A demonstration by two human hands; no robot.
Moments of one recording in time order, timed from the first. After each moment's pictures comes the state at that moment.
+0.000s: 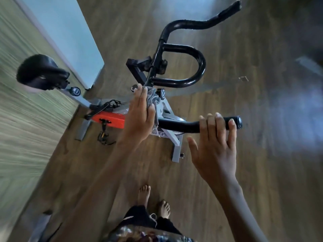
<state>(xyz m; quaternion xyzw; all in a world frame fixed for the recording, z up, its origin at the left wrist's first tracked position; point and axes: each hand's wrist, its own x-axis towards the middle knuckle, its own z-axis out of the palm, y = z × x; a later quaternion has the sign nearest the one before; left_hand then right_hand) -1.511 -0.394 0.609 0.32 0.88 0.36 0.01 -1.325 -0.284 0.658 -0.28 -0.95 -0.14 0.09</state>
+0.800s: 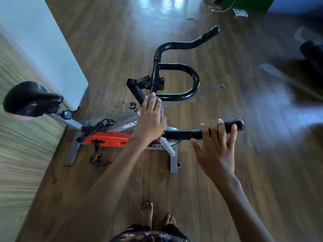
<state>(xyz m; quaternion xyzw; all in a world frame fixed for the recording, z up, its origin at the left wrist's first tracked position) -1.547 -0.380 0.623 0.42 0.86 0.28 0.08 -1.348 -0.309 0.652 -0.36 -0.92 -0.15 0.06</state>
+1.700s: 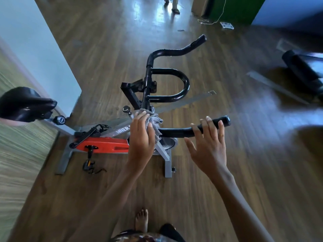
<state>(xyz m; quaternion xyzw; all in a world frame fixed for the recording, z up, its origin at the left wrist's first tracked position) -1.494 -0.423 0.608 0.39 0.76 0.51 -0.11 -1.335 -0.301 0.650 -0.30 -0.94 -0.11 0.12</state>
